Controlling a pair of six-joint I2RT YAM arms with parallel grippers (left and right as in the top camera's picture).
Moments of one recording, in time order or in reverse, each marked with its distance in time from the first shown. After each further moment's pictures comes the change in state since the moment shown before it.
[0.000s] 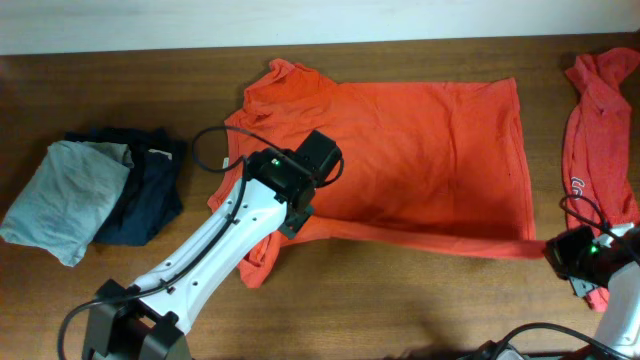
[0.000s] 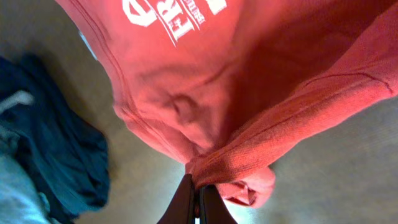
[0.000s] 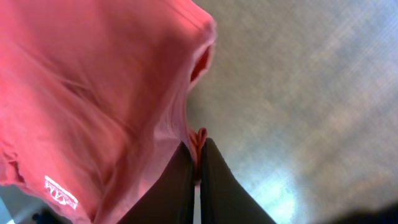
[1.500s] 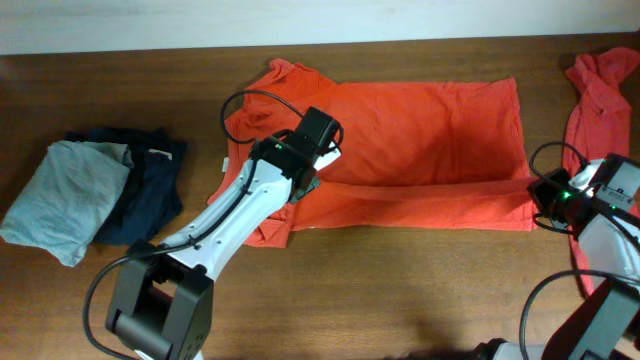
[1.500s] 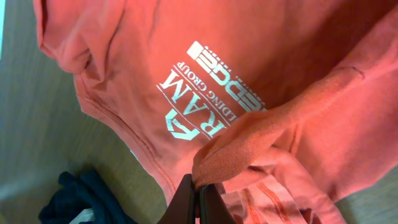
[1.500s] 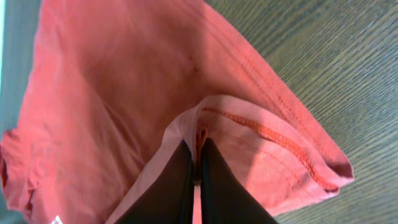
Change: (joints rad) left arm 0.078 0.146 0.000 0.409 -0.028 0.396; right arm 0.250 0.273 0.005 0.608 -0.006 0.142
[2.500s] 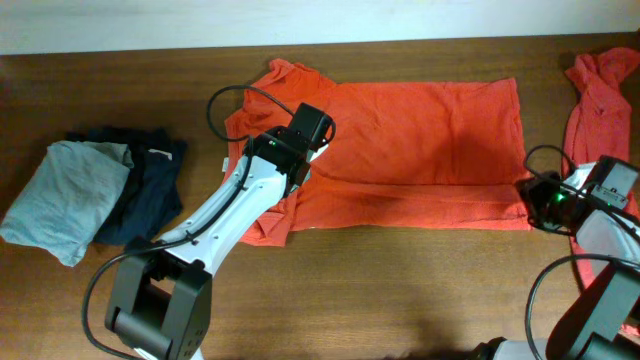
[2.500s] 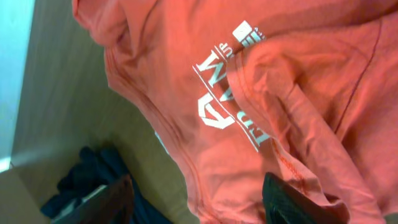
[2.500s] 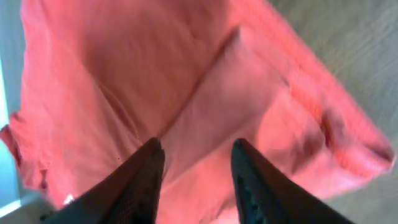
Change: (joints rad) left arm 0.027 0.008 0.000 -0.001 -0.092 -0.061; right arm 0.000 0.052 0.000 -0.043 -0.087 0.013
